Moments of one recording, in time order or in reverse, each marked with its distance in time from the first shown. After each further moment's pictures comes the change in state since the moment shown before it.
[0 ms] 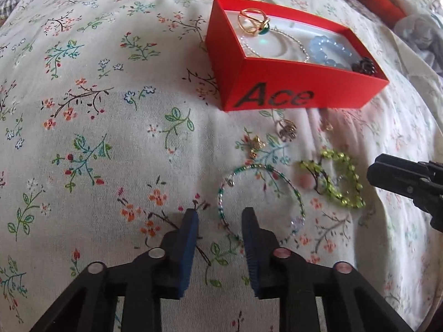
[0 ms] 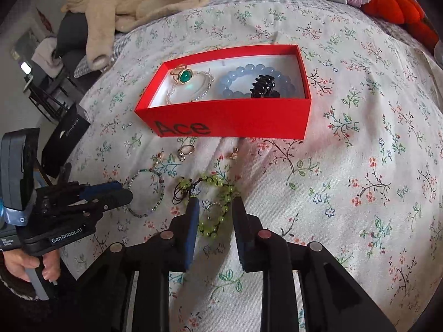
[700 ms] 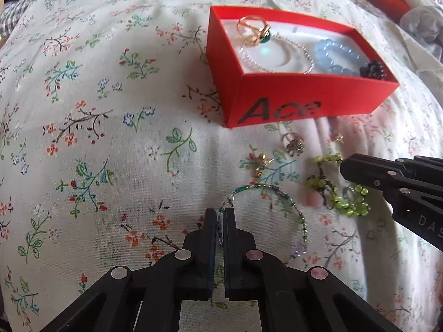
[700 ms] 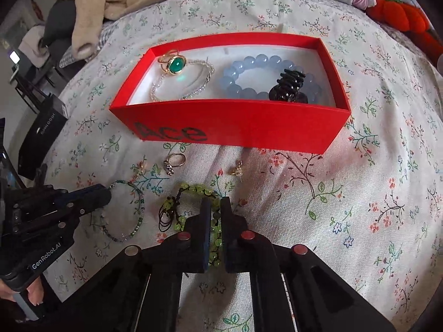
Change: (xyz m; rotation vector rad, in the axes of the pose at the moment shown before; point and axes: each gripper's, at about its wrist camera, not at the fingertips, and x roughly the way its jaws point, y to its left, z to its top) left arm 0.003 -0.006 0.012 0.042 -0.027 0.054; right arm 0.036 0.013 0.015 -0.027 0.025 -0.090
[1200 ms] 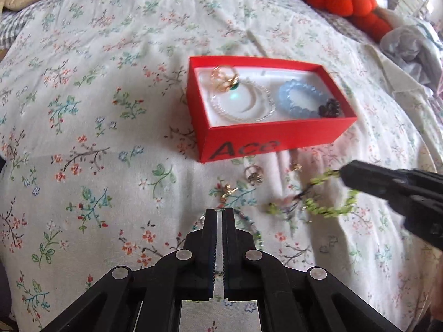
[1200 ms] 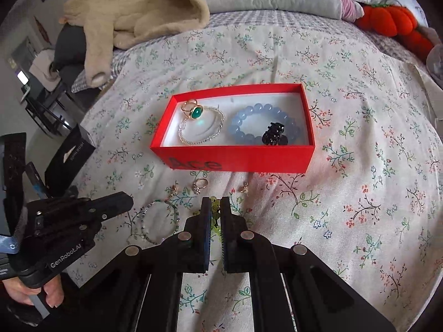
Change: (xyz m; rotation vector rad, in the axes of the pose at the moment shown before) left arm -0.031 -0.006 0.017 -0.018 -0.045 -0.061; right arm -0.062 0.002 0.006 0.054 -0.107 0.059
